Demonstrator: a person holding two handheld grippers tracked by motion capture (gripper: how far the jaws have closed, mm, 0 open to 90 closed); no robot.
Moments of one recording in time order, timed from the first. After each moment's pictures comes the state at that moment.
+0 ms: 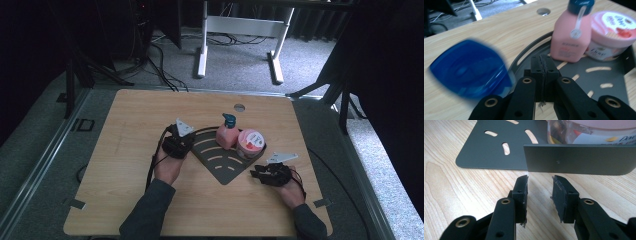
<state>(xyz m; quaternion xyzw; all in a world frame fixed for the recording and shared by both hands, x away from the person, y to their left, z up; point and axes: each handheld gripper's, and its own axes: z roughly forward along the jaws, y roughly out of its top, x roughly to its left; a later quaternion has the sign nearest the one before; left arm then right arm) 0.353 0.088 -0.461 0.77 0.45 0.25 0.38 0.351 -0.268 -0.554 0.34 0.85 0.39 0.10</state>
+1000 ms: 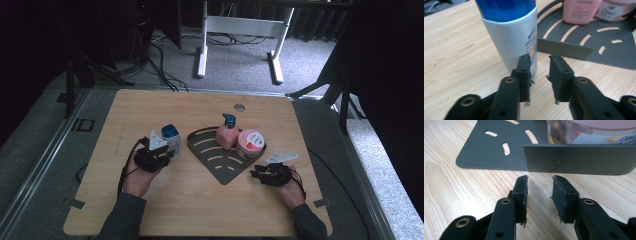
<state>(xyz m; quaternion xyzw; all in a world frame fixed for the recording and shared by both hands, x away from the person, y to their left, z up) 0.322 0.156 -0.476 0.81 0.42 0.22 0.35 0.351 -0.268 -0.554 0.34 0.85 0.39 0.10</state>
